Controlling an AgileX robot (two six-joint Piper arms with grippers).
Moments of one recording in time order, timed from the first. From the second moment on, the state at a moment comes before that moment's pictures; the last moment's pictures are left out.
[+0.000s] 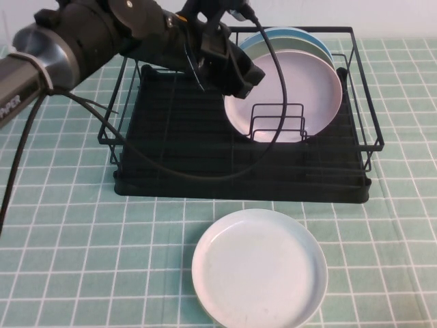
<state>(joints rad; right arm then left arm) 0.09 -0.01 0.03 -0.01 0.35 0.09 -0.47 1.94 -1.78 -0.64 0.66 1.09</state>
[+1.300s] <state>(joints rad) 0.09 -0.01 0.03 -0.01 0.35 0.09 -0.48 2.05 -1.78 -0.79 0.41 1.31</state>
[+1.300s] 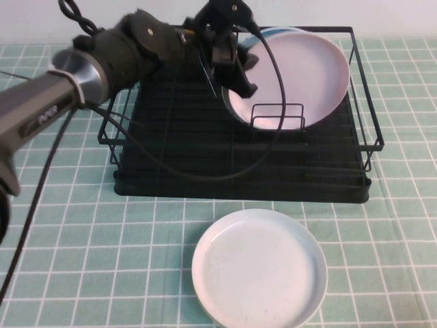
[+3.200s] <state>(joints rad) 0.09 -0.01 0.03 -0.01 0.35 0.09 -0.45 1.68 -1.01 -0.83 0.78 0.82</state>
